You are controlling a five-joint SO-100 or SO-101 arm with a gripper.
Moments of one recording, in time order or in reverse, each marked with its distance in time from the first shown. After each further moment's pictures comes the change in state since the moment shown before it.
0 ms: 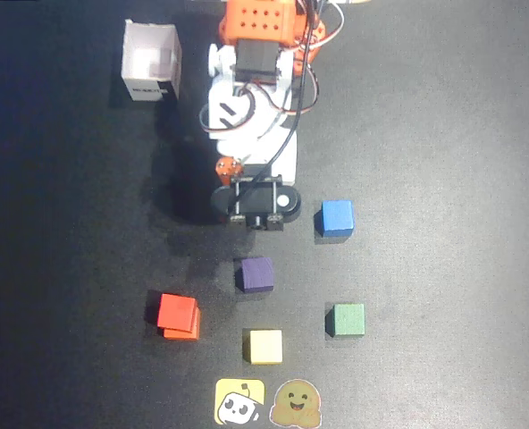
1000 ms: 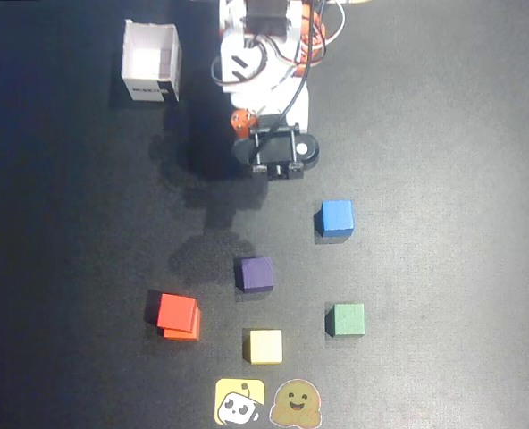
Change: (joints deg) arm -2.4 27.1 10.7 21.5 -1.6
